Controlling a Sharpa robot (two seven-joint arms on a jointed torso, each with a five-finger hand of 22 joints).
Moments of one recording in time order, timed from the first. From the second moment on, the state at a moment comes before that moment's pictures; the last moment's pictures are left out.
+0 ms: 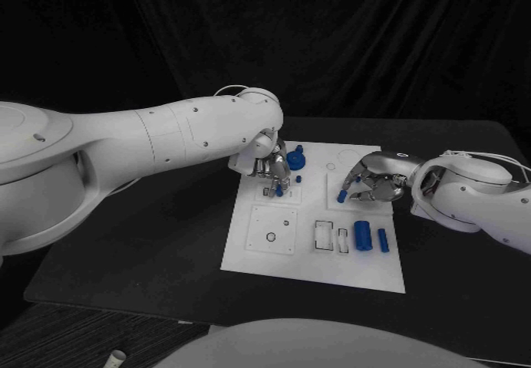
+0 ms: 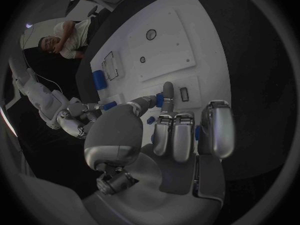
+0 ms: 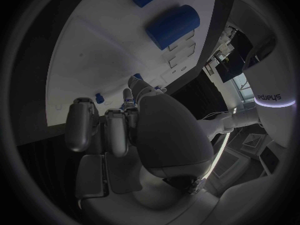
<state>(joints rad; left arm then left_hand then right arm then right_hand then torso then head) 1.44 -0.36 -0.21 1.09 -0.87 0.59 -0.69 0.97 0.04 0.51 0.08 0.42 1.15 0.04 0.18 0.79 1.47 -0.06 1.57 1.31 1.47 -0.11 1.57 1.31 0.03 1.47 0.00 1.32 1.31 1.31 -0.85 -0.21 1.50 -1.43 -0.12 0.00 1.52 -0.06 0.22 0.16 0.24 0.93 0.10 0.15 0.19 1.40 0.00 1.41 1.33 1.46 -0.06 1.47 1.31 0.05 1.43 0.06 1.31 1.31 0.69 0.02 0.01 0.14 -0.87</state>
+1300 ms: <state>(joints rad) 1.44 -0.36 -0.21 1.07 -0.82 0.61 -0.69 0.94 0.07 0.52 0.09 0.42 1.16 0.05 0.15 0.76 1.47 -0.06 1.54 1.31 1.46 -0.11 1.57 1.31 0.05 1.47 0.00 1.23 1.31 1.31 -0.85 -0.21 1.50 -1.43 -0.09 -0.01 1.53 -0.06 0.23 0.16 0.25 0.93 0.10 0.15 0.19 1.38 0.01 1.40 1.33 1.46 -0.06 1.46 1.31 0.05 1.41 0.06 1.29 1.31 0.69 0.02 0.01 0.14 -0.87</state>
